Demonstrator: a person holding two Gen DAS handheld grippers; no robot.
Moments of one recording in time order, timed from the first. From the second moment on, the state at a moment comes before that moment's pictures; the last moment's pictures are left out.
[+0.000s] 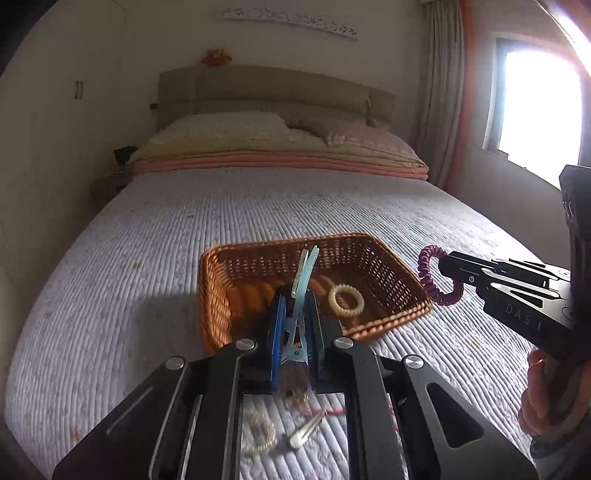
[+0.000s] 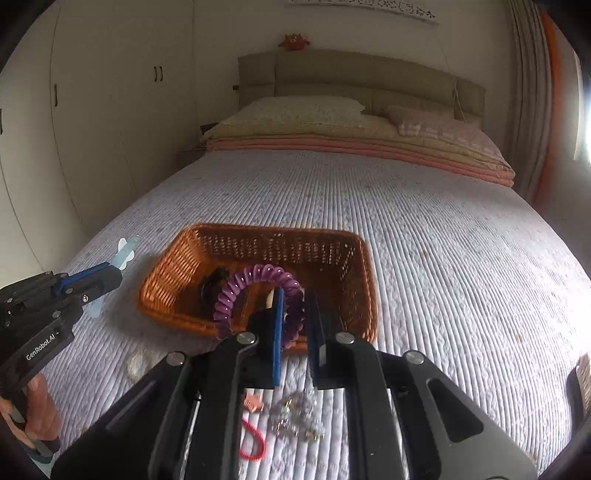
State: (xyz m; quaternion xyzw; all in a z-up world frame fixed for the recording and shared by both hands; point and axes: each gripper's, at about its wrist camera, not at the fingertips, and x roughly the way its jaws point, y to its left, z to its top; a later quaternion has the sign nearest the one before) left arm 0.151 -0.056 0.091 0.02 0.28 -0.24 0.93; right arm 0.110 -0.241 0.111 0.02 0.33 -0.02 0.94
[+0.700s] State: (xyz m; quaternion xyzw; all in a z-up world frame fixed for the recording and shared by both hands) left arm 0.254 -0.089 0.011 0.04 0.41 -0.21 0.89; right arm 0.252 -0.268 0.005 0.10 0.48 -0.05 0.87
